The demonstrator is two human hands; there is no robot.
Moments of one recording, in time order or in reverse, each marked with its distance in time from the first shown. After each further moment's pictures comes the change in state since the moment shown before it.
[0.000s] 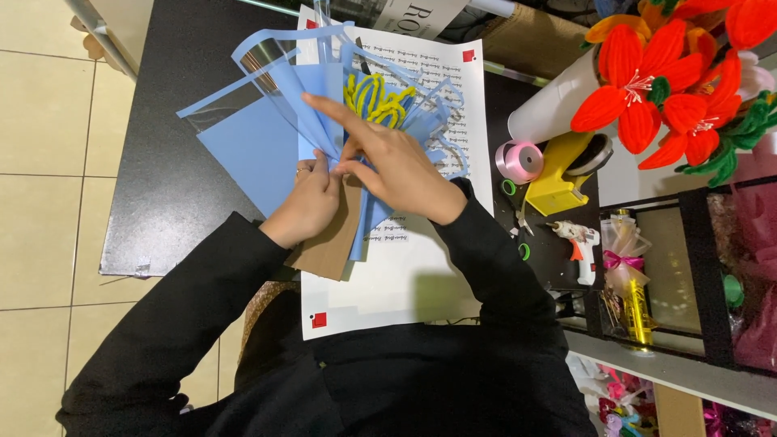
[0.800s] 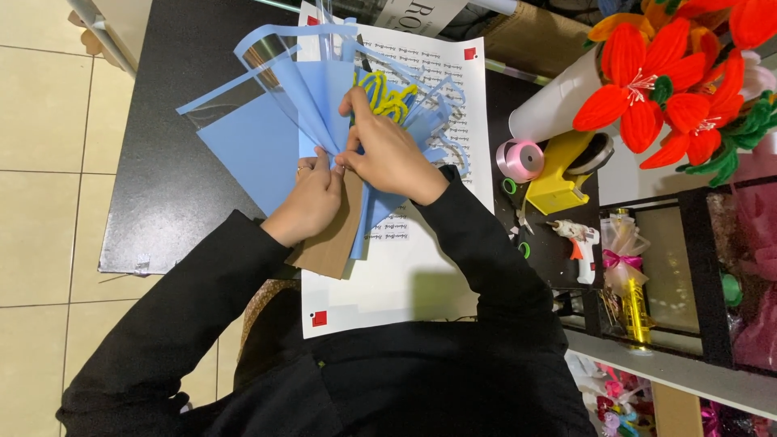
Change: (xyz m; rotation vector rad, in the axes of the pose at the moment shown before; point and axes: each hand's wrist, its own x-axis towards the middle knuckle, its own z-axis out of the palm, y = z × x) left_hand -0.004 0.004 -0.001 0.006 0.017 0.009; right_hand 0.017 0.034 0.024 -0.029 -0.093 0.355
